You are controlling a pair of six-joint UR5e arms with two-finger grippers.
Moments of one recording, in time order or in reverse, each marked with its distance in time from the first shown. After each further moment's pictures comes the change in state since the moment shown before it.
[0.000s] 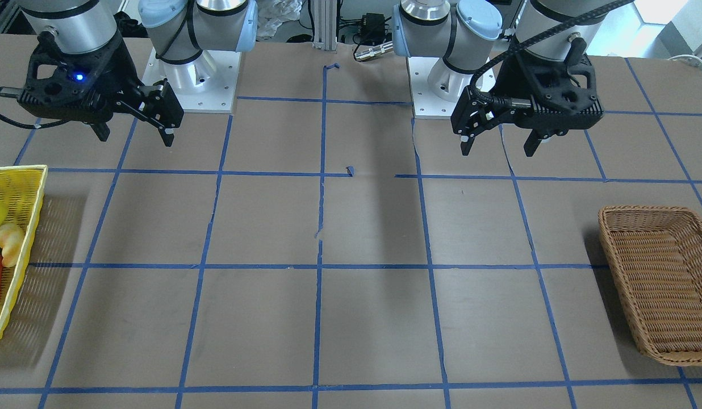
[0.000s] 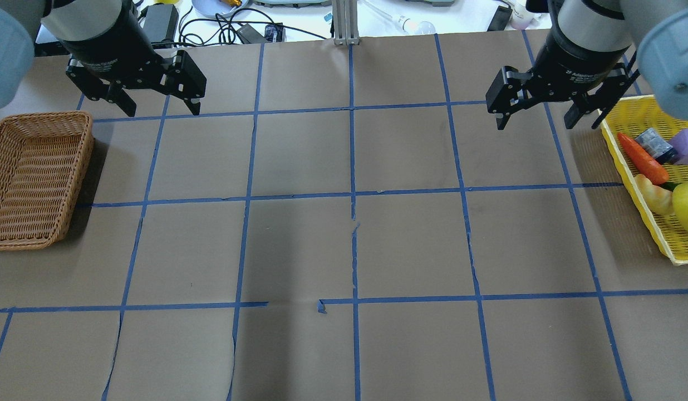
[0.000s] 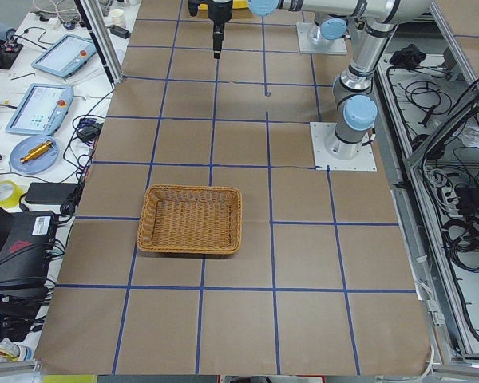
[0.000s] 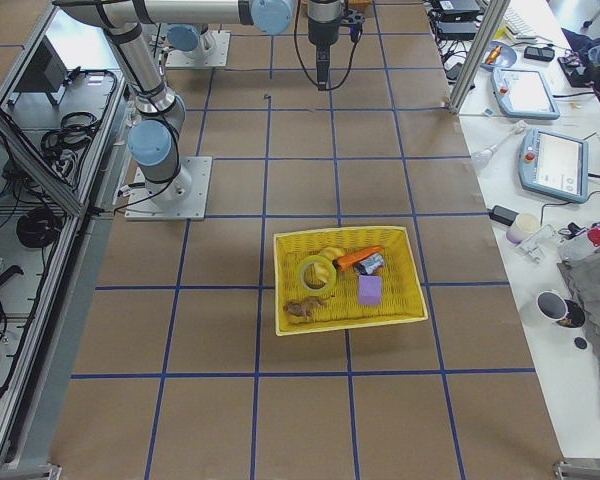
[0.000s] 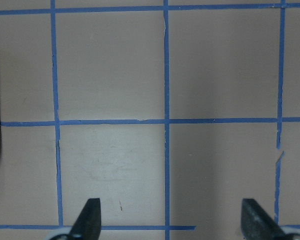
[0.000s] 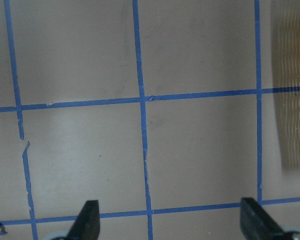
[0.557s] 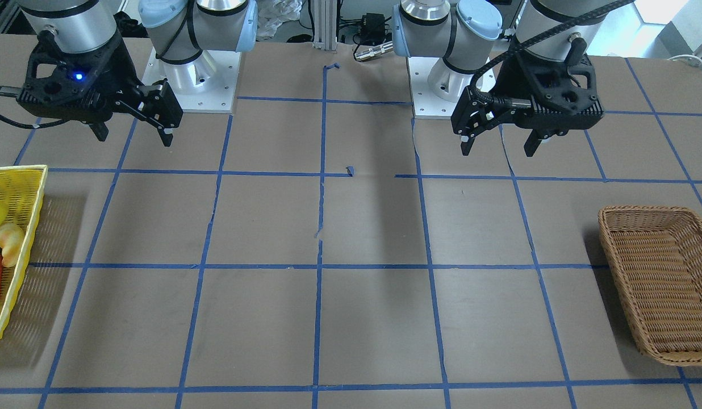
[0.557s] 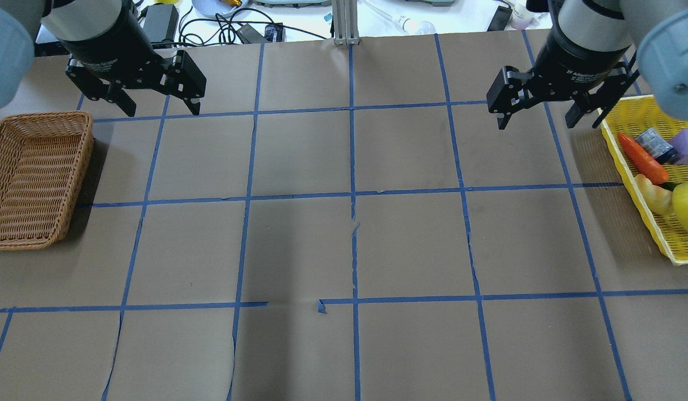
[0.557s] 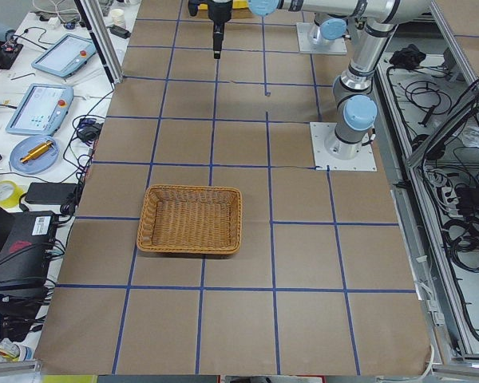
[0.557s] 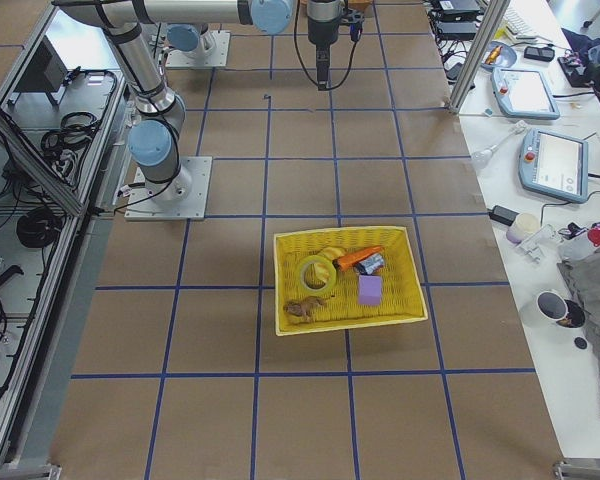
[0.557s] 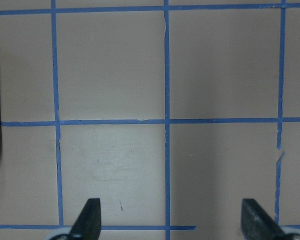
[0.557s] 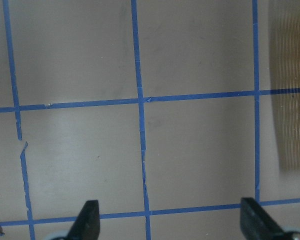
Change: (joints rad) left arm 0.000 0.000 0.000 0.000 0.000 0.000; right arm 0.000 -0.001 0.001 -0.004 -0.007 -0.004
